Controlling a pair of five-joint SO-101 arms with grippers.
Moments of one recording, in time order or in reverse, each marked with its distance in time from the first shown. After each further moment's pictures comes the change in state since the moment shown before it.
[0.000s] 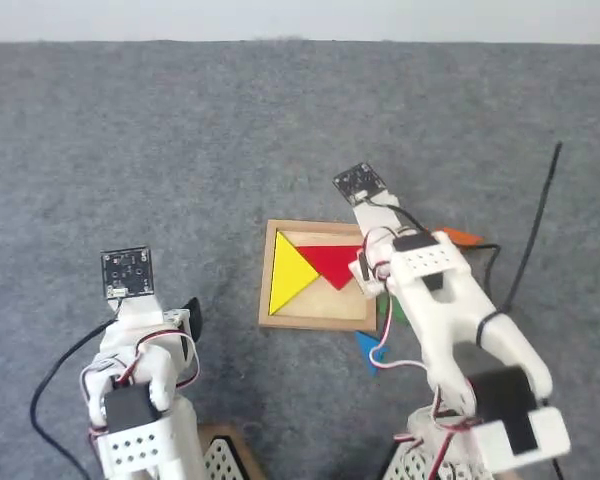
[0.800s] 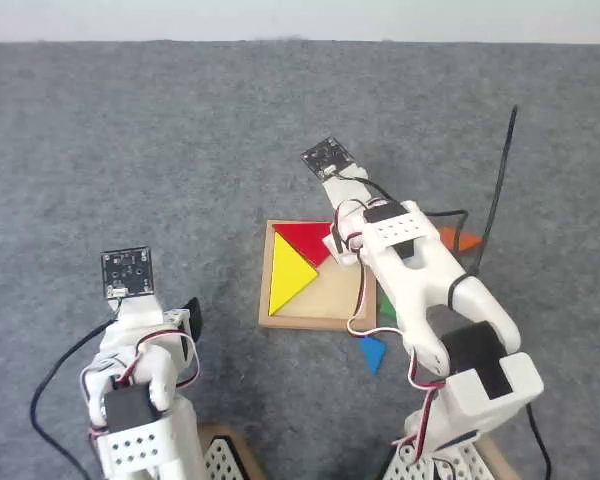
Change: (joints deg) left arm 0.0 0.0 0.0 0.0 0.0; right arm -4.5 13.0 -16.4 0.0 0.0
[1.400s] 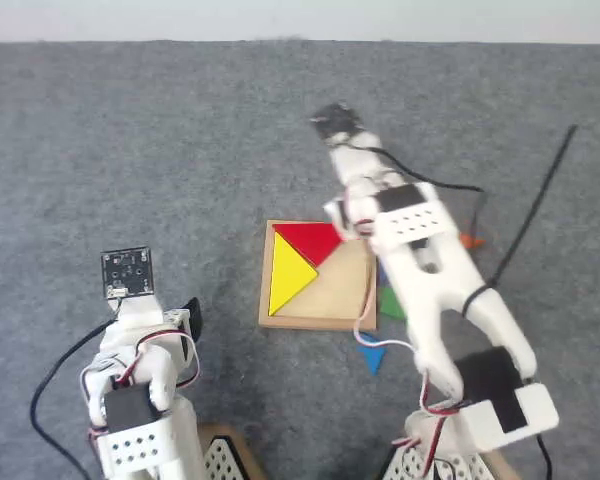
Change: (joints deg) left arm 0.0 0.0 0.0 0.0 0.0; right arm 0.0 -8.0 -6.9 4.0 -0.1
